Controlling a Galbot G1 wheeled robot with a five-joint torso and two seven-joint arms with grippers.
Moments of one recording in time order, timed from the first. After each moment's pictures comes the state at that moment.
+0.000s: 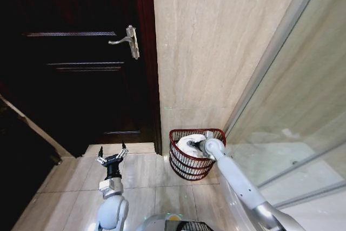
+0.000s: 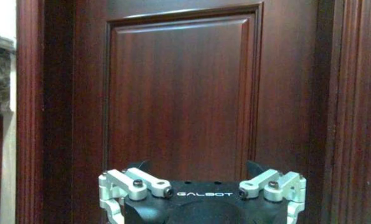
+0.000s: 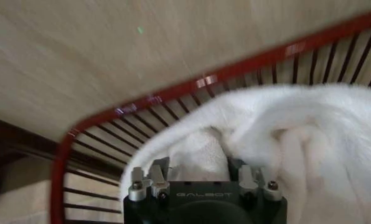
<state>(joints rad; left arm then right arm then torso) 1.65 -1.58 -0.60 -2.02 -0.05 -0.24 -0.29 -0.83 1.18 0.11 1.59 1.24 -0.73 0.57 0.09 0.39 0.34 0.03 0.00</state>
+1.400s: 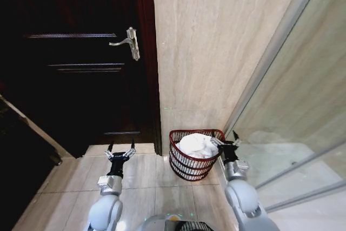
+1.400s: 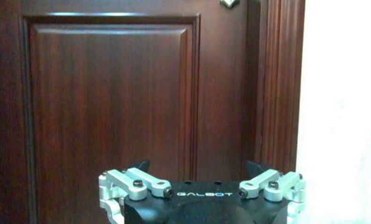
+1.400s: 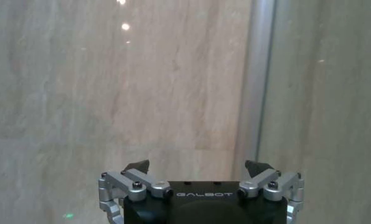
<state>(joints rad) 1.70 -1.42 -0.59 -2.15 -0.16 -0.10 -0.11 -1.52 1.36 0.49 2.16 0.07 -0.08 0.28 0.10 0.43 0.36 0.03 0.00</state>
